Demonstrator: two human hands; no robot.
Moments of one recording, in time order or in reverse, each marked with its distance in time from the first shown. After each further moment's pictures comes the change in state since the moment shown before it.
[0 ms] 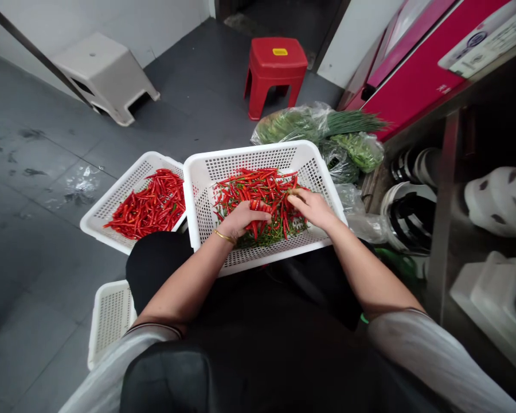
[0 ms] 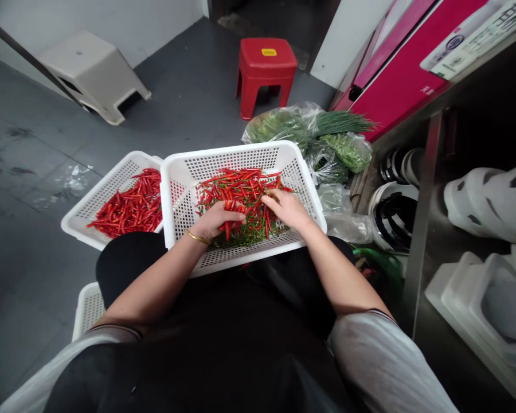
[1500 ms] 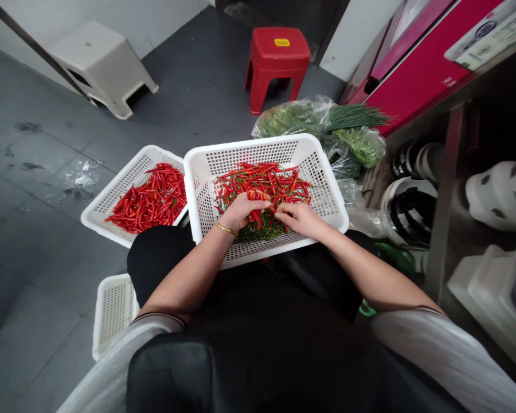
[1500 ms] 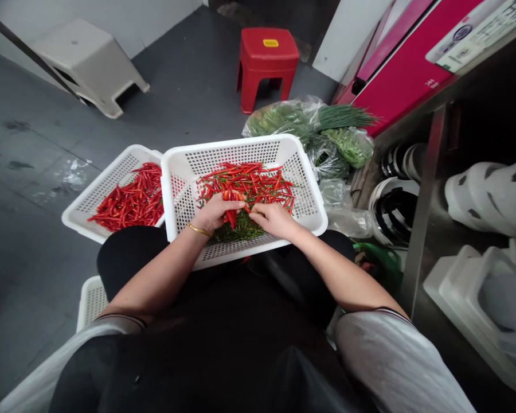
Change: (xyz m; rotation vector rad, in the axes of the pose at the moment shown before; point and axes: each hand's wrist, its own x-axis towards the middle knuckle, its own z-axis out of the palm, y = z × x) left_hand 0.002 0.003 -0.004 -0.124 0.130 0.081; right_hand -0.023 -0.033 0.016 -0.043 -0.219 -0.133
